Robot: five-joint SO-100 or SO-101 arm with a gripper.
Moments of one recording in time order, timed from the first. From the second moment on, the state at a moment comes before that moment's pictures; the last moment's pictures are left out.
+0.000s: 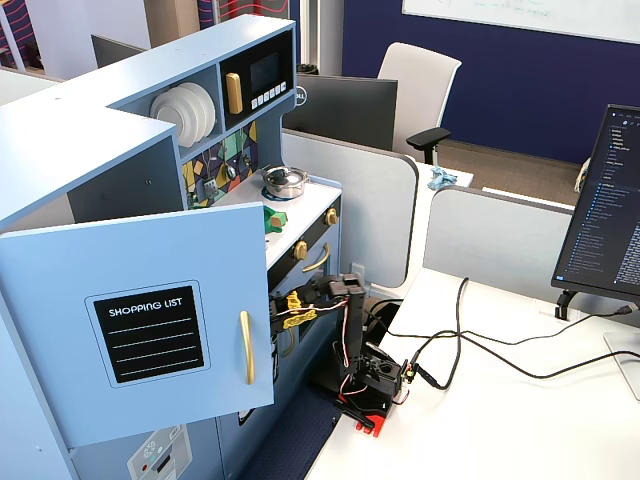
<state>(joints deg) -42.5 95.0 108.7 -26.3 -103.9</state>
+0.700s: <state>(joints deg) -20.0 172.4 134.2 30.0 -116.3</state>
